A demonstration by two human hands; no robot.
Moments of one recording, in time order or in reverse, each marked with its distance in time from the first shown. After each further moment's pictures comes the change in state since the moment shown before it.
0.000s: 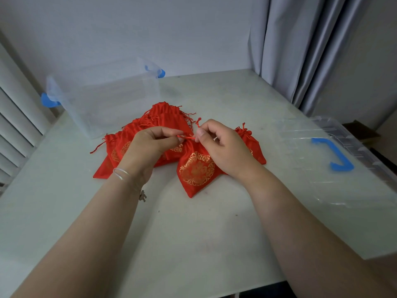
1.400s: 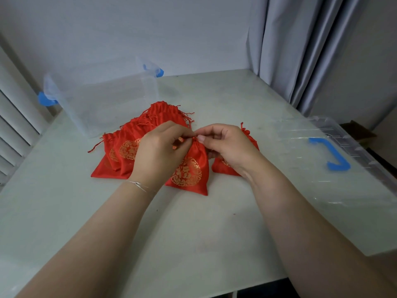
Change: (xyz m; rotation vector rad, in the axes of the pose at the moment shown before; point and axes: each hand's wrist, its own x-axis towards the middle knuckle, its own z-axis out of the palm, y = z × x) left_hand -0.010 -0.009 0.015 0.715 0.136 0.831; right_hand 0.008 0.009 -0.004 0.539 -0.096 0.302
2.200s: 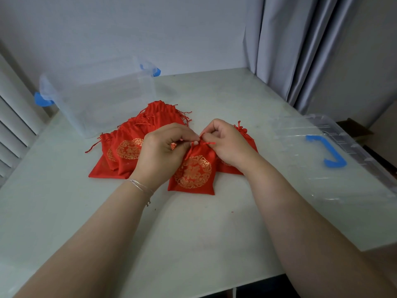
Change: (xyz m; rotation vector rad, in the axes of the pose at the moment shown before) left_hand 0.000 0.003 0.003 -0.232 -0.035 0.008; right_hand 0.009 0.008 -0.007 -0.440 0.158 -0.017
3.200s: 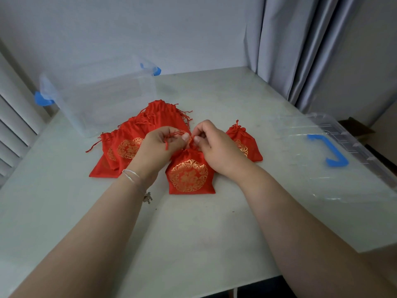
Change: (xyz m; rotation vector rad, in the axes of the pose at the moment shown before) left_hand 0.005 0.000 -0.002 -0.481 -0.073 -0.780; right_hand -0.008 0.001 0.016 -0.240 -0.034 -0.252
